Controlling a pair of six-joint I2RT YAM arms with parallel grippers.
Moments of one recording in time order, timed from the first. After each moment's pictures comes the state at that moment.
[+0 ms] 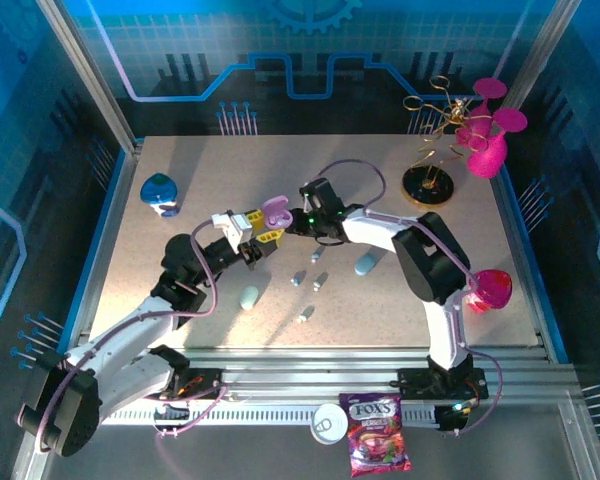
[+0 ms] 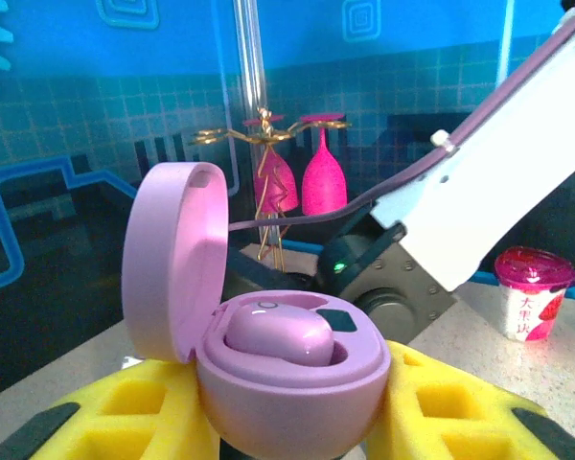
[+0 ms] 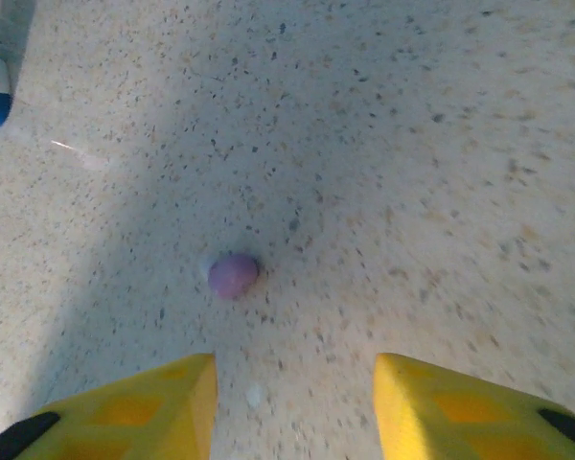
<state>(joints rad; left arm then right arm) -0.43 0.99 0.46 0.68 0.51 0.02 0.62 2.09 1.41 -0.13 -0.20 0.65</state>
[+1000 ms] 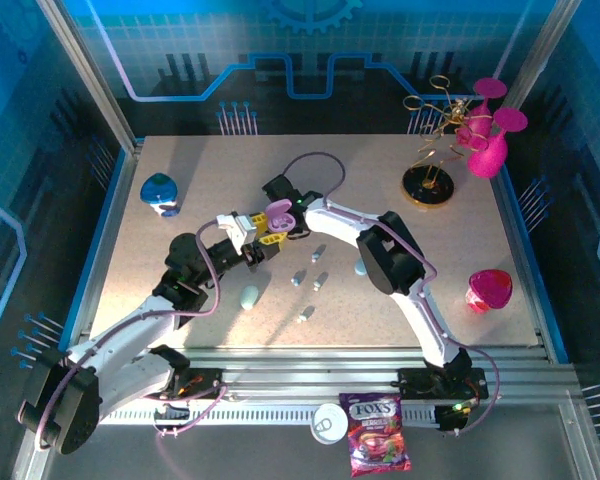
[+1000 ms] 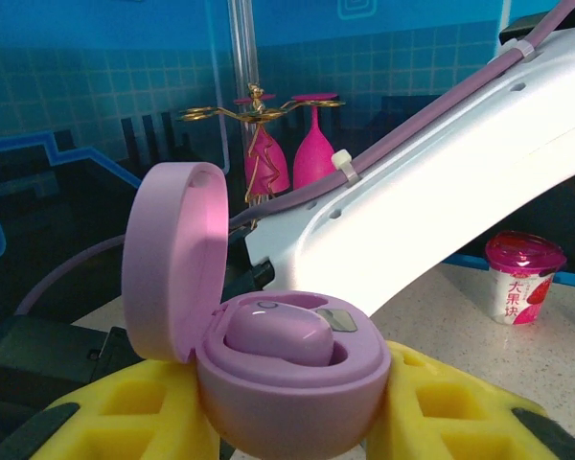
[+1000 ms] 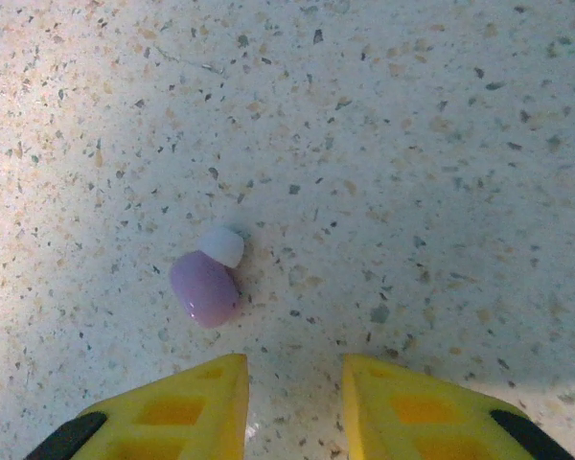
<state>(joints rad) -0.45 1.00 0.46 0.65 0.51 0.02 0.73 2.39 1.91 -0.52 -0.02 0.67</state>
